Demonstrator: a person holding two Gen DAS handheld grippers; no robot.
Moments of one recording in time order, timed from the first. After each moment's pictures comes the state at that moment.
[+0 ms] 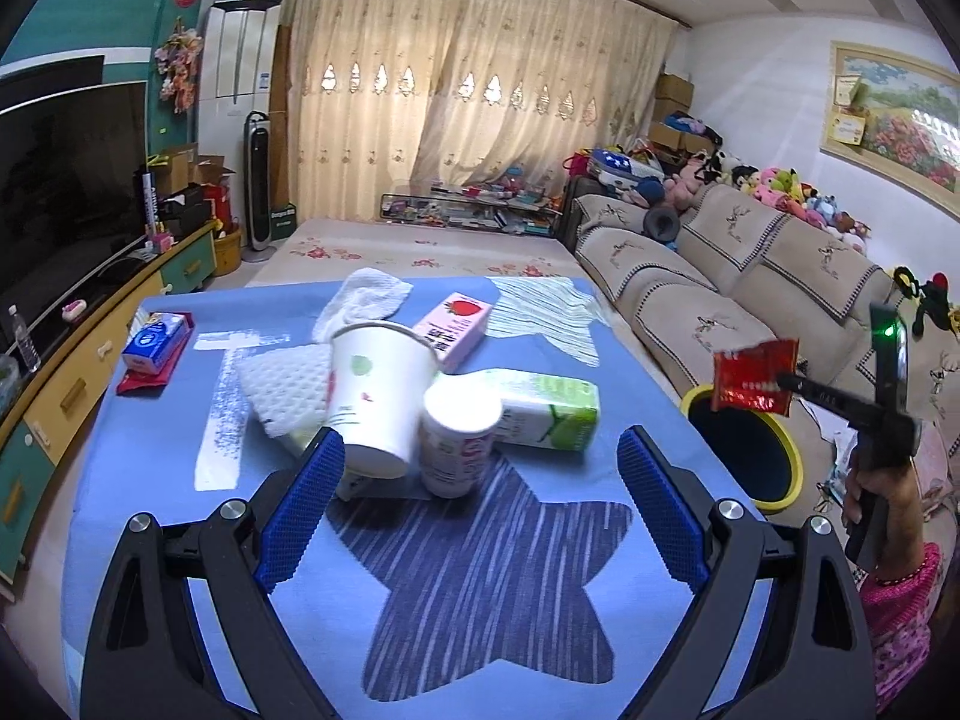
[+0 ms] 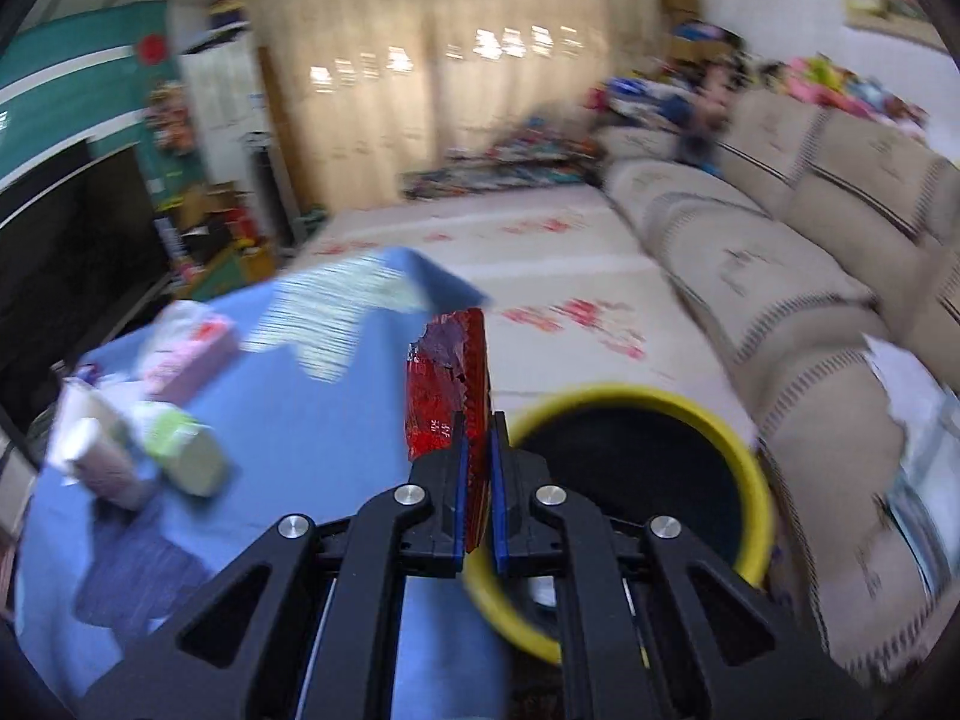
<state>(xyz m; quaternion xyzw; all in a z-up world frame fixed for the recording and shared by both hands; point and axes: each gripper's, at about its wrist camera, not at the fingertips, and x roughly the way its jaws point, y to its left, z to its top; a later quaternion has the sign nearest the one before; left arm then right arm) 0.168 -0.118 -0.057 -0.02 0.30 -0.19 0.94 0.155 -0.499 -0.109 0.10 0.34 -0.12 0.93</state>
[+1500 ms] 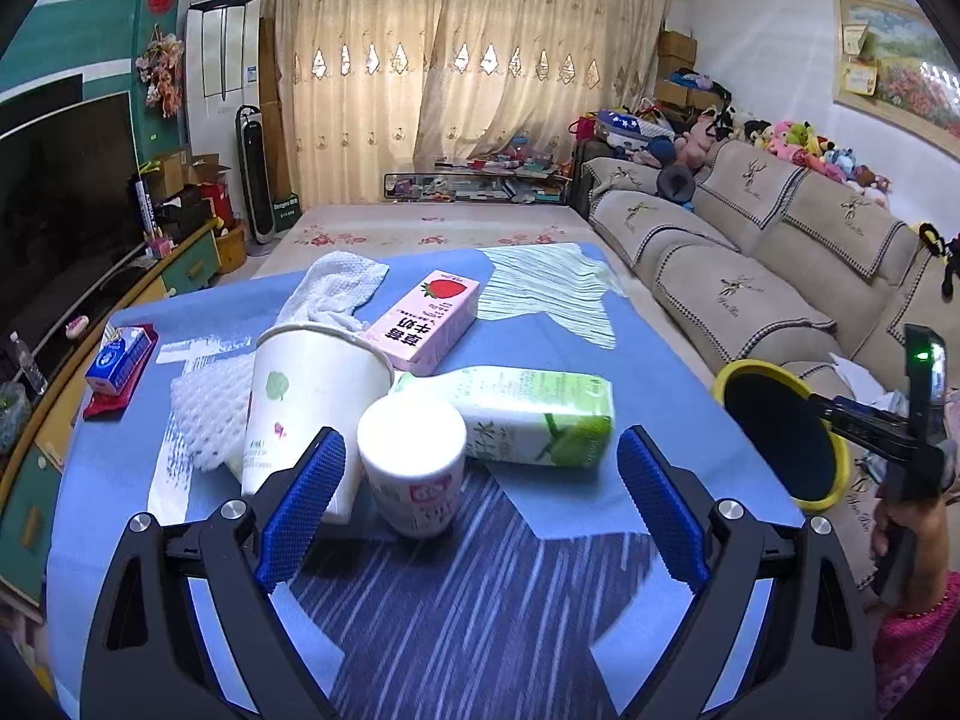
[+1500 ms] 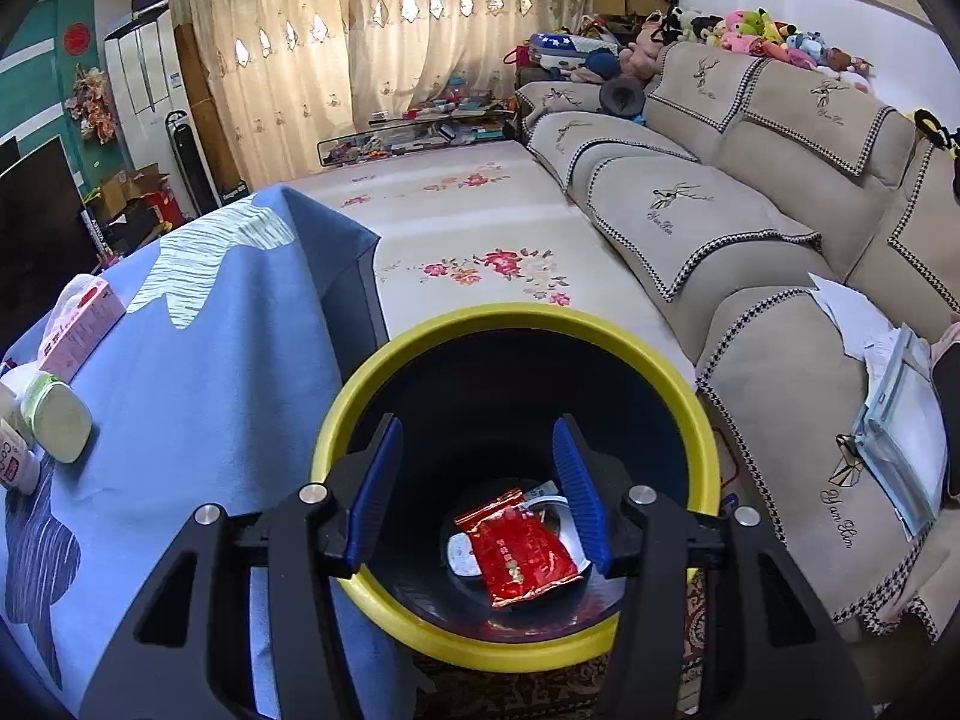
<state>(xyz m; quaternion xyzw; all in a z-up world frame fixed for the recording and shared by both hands) 0.227 -0.171 -0.089 0.03 0.32 -0.17 0.93 0.163 -0.522 -0.162 0.10 0.37 -0.16 0.91</state>
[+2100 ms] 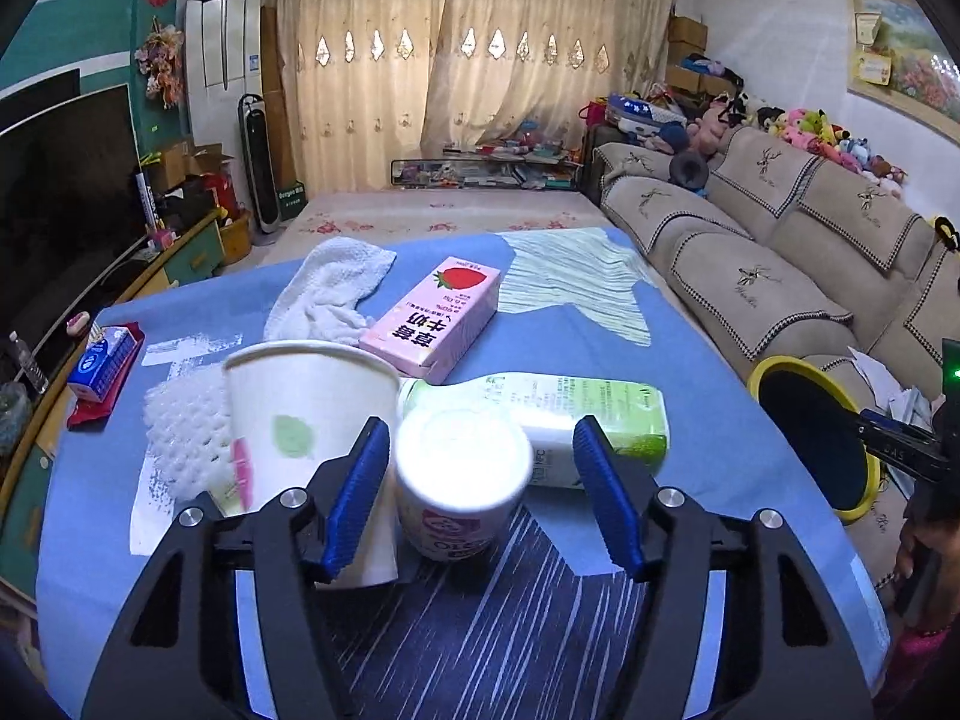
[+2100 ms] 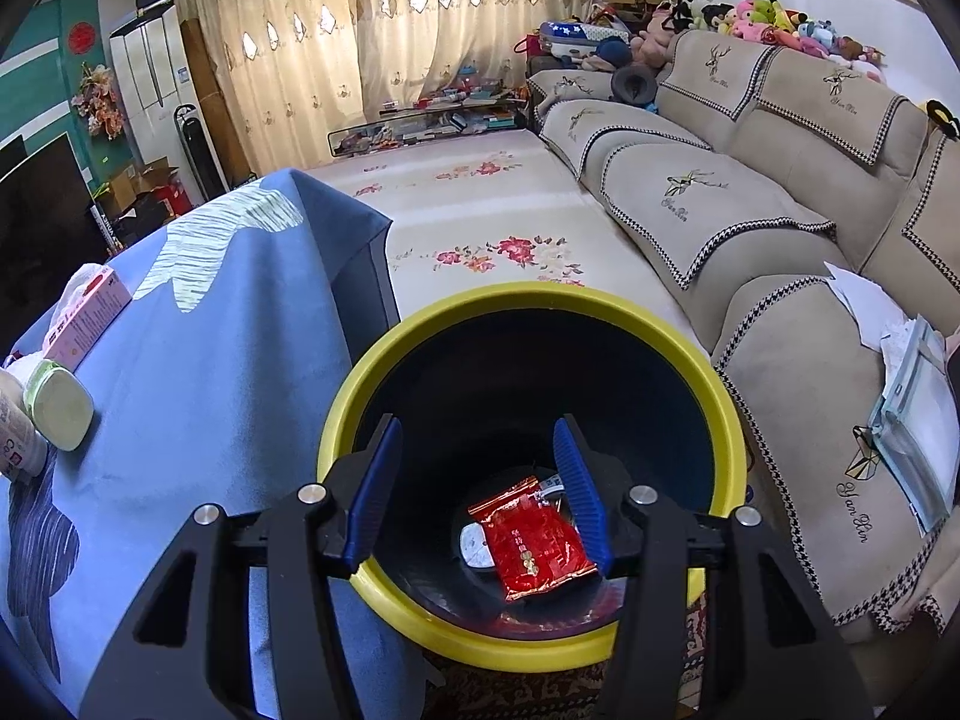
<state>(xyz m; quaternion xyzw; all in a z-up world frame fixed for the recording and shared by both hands) 0.274 -0.178 -0.113 0.04 0.34 -0.16 0.93 0.166 -0.522 -0.176 0.11 0.38 -0.15 0.90</state>
